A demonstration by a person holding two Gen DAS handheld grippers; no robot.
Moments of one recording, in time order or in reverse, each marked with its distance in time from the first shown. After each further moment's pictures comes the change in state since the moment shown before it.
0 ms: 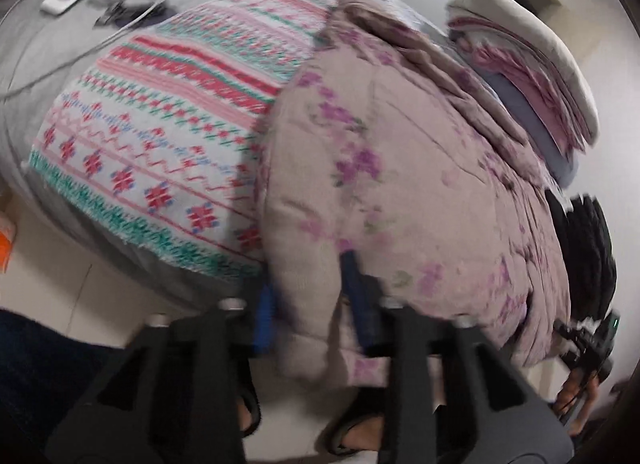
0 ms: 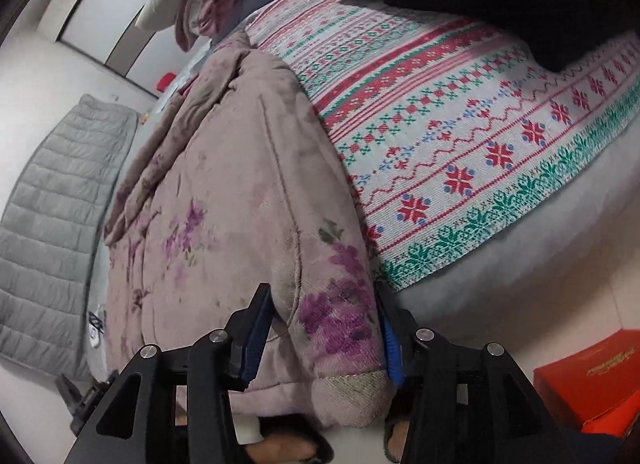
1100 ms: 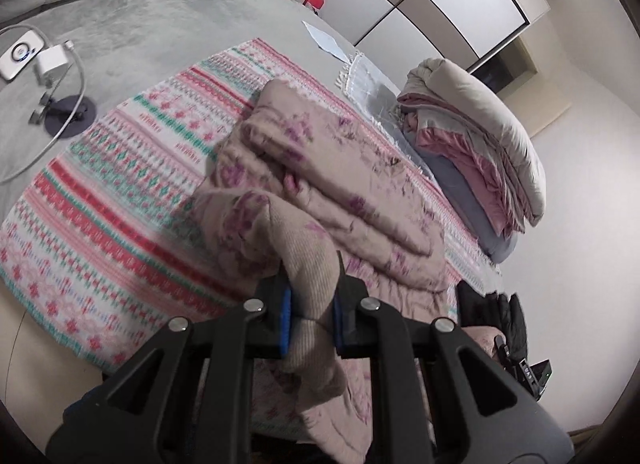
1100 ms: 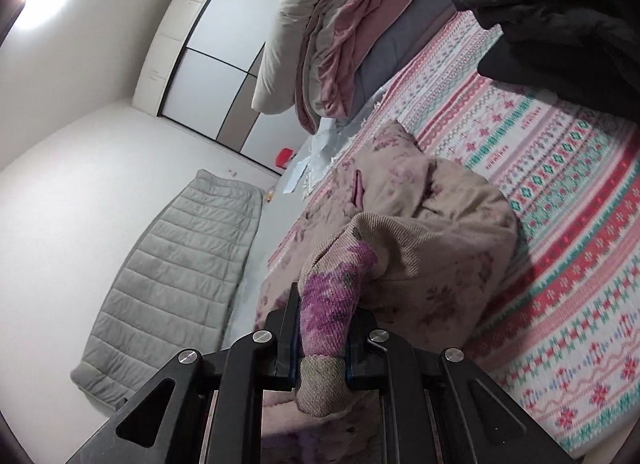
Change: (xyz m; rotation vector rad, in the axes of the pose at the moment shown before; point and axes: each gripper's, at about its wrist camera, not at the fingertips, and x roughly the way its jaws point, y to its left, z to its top) left arm -0.051 -0.081 0.135 -0.165 -0.118 -0.204; right arm -0.005 0.093 0.102 0.091 -0.271 0.509
